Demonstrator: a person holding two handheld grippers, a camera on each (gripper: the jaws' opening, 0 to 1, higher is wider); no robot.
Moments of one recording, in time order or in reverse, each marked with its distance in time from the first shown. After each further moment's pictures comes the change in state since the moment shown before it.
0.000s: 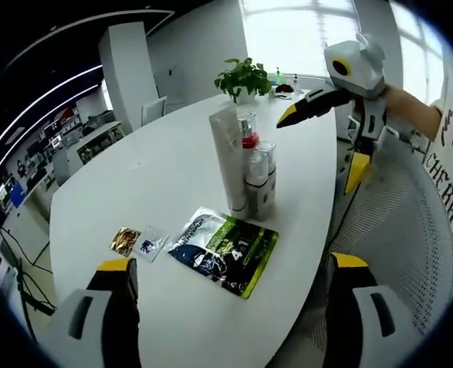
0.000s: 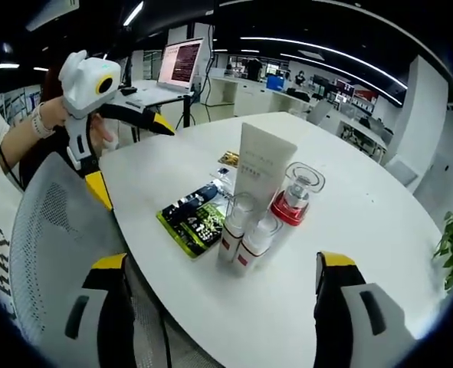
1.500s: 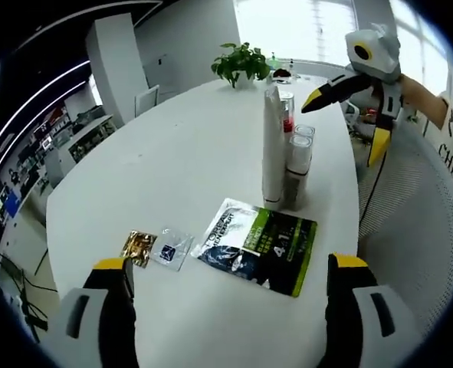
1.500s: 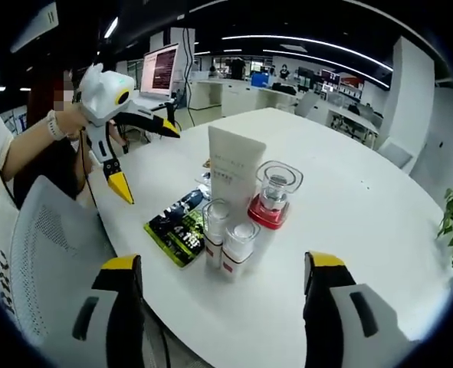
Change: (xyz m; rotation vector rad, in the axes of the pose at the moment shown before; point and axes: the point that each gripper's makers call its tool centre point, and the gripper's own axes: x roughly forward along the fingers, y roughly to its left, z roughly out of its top) left arm 0.036 0.061 -0.005 0.052 0.086 -0.039; right arm 0.008 -0.025 0.004 0.111 -0.013 -0.027
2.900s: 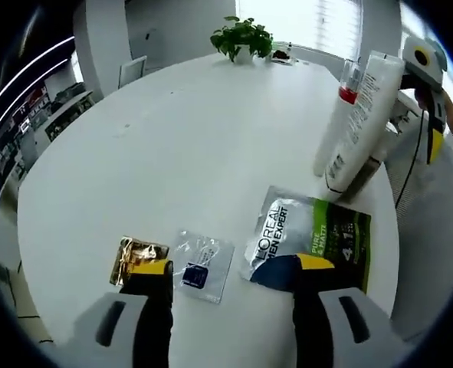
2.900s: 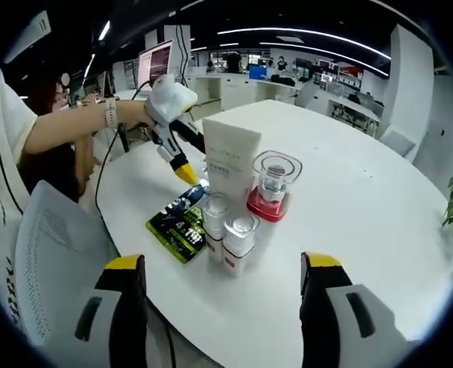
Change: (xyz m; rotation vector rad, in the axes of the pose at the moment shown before) left arm 0.087 0.067 -0.018 -0.049 0.117 -0.147; right arm 0.005 -0.002 -0.009 0.043 0.041 0.028
